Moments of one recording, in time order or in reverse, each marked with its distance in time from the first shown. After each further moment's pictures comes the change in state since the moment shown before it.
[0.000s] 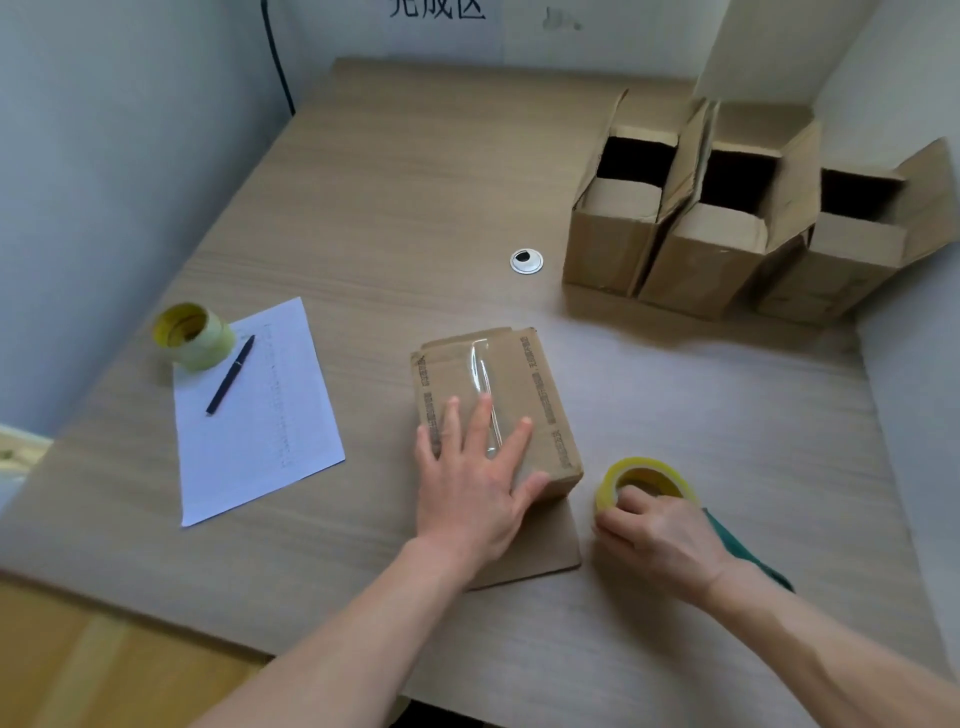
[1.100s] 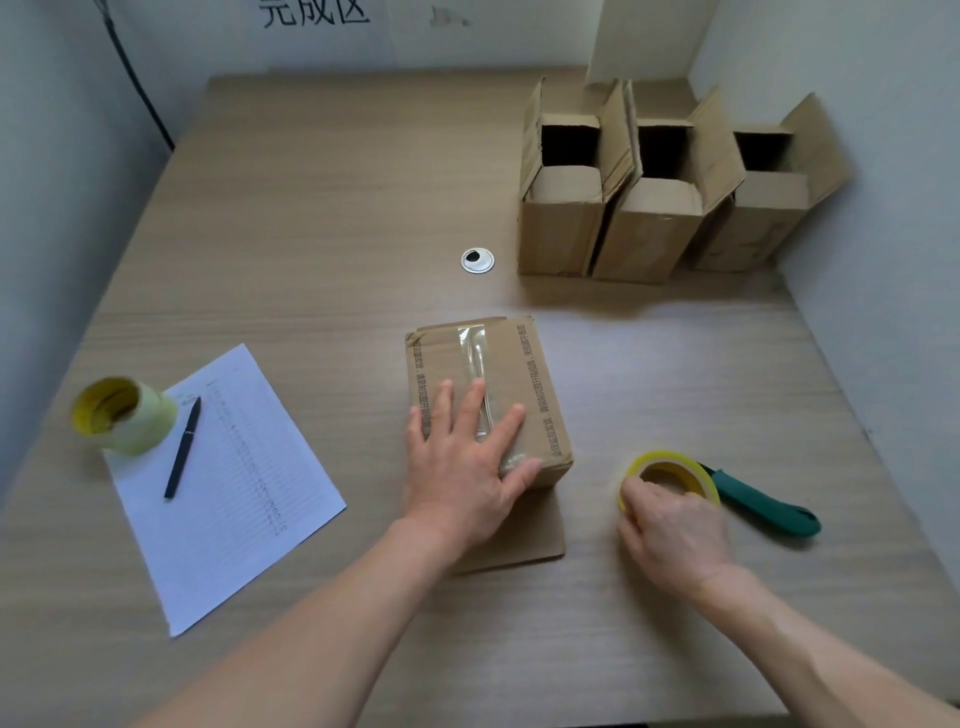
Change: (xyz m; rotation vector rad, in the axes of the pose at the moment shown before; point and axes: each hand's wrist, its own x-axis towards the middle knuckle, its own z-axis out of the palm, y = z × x) left_hand 0.035 -0.060 0.002 -0.045 -0.007 0.247; right_hand 0.002 -0.070 0.025 -0.308 -0.105 0.659
